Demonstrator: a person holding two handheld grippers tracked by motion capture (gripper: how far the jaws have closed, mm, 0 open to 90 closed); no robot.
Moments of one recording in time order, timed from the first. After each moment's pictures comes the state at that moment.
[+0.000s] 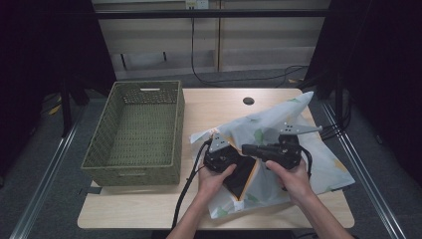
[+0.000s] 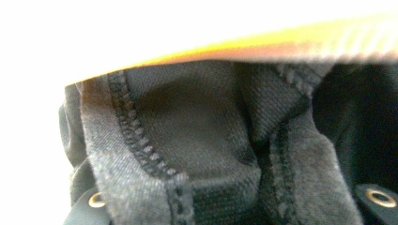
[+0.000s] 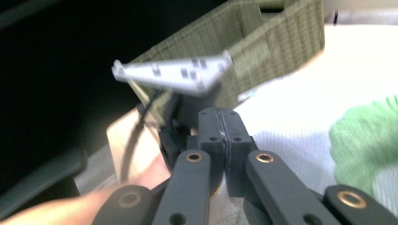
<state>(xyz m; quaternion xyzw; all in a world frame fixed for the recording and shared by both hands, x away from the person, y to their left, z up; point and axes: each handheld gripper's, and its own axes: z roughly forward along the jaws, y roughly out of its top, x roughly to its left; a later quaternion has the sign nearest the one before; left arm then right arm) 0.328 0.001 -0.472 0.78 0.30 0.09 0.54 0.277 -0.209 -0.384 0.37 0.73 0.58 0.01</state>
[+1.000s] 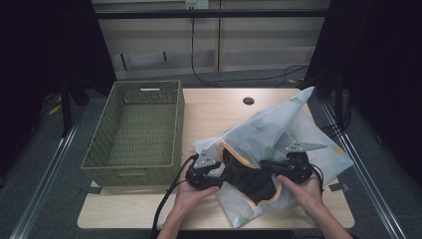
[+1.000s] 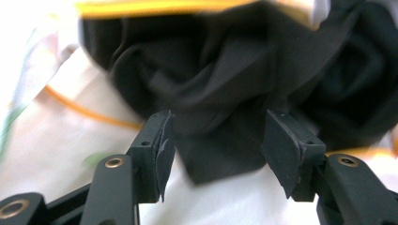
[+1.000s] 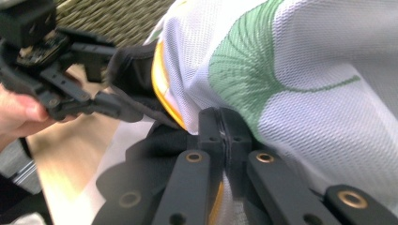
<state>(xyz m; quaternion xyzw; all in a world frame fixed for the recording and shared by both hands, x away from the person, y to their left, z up) 0.298 0.054 -0.485 0.84 0.26 0.07 0.47 0.264 -0.252 -0.439 0.44 0.76 0.47 0.08</state>
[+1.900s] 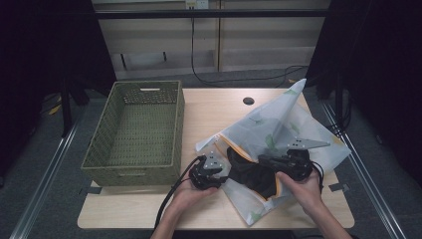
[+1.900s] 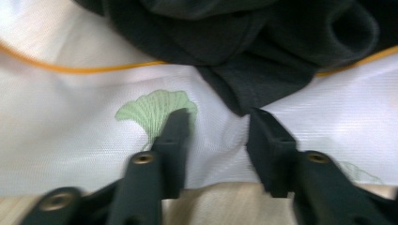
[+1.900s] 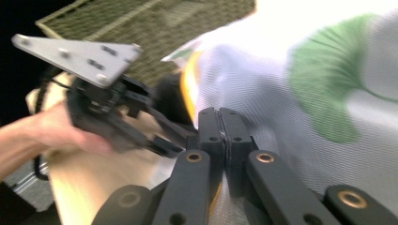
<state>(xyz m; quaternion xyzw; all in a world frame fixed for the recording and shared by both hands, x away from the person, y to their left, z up) 0.310 0.041 -0.504 0.89 0.21 0.07 0.39 0.262 -0.239 -0.418 0.41 0.75 0.50 0.10</state>
